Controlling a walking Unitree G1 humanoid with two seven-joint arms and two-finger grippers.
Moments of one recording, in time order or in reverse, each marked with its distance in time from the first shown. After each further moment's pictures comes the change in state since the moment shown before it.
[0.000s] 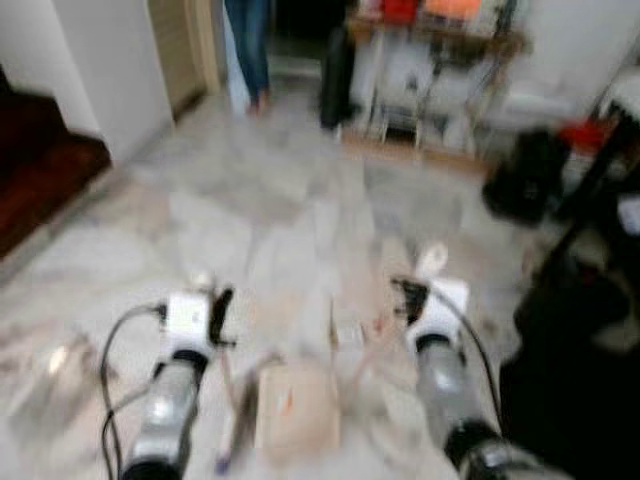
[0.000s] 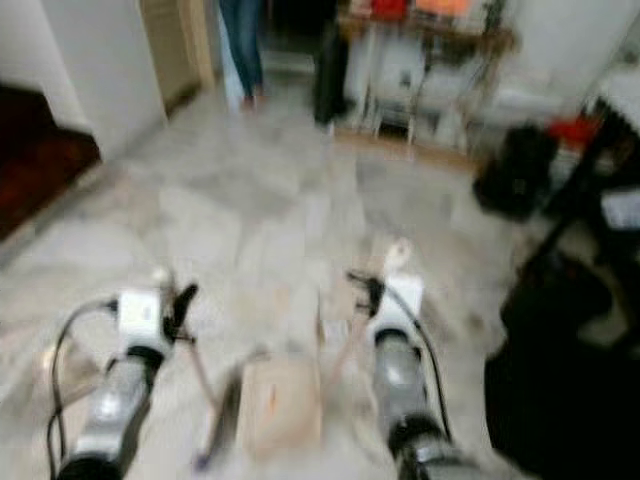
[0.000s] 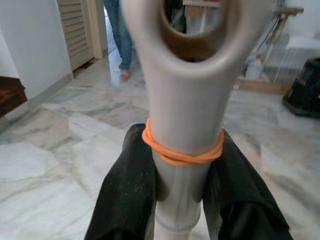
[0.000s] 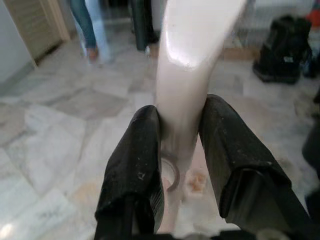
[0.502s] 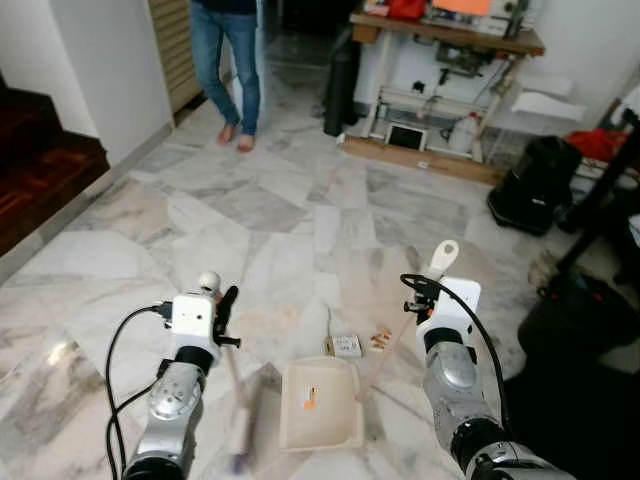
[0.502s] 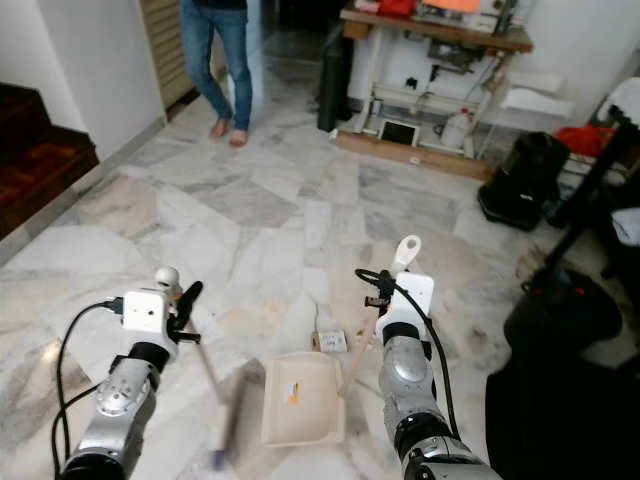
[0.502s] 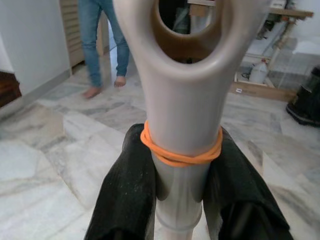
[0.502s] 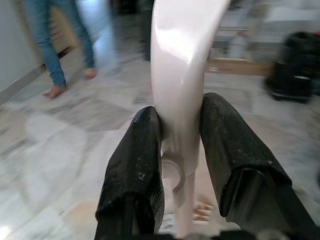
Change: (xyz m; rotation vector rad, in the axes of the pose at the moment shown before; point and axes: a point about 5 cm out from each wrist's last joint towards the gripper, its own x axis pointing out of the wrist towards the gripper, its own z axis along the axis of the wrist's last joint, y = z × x) left arm -0.001 -0.001 -0.001 -0.014 0.000 0.002; right arm 0.000 0.006 0.002 0.002 -0.021 0.012
